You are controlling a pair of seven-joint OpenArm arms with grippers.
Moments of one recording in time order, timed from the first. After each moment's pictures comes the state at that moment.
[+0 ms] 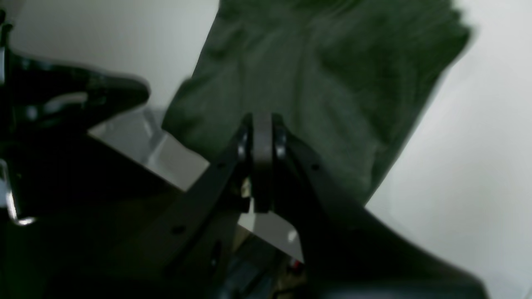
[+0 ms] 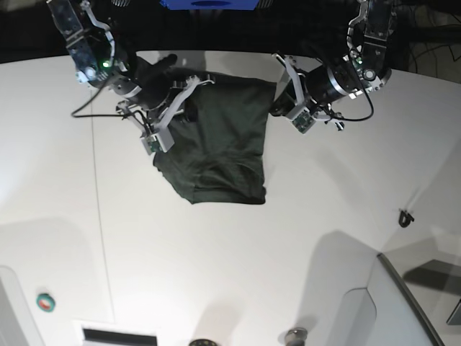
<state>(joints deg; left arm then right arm) 20.4 -14.7 0.4 91.0 -0.3 -41.5 20.2 -16.9 12.4 -22.6 100.1 26.1 -1.0 -40.5</state>
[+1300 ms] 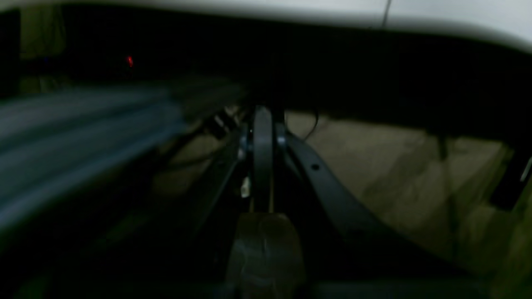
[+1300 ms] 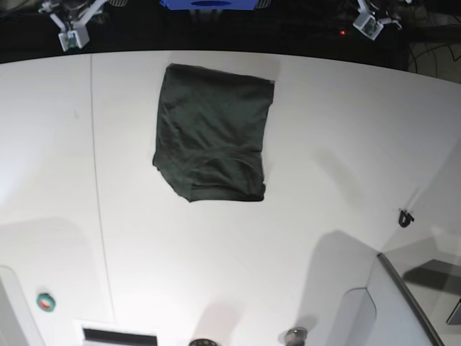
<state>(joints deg) 51.9 -20.4 -17.8 92.6 -8.4 -41.4 15.8 -54.2 21.7 -3.9 110.8 26.0 -1.2 -34.4</state>
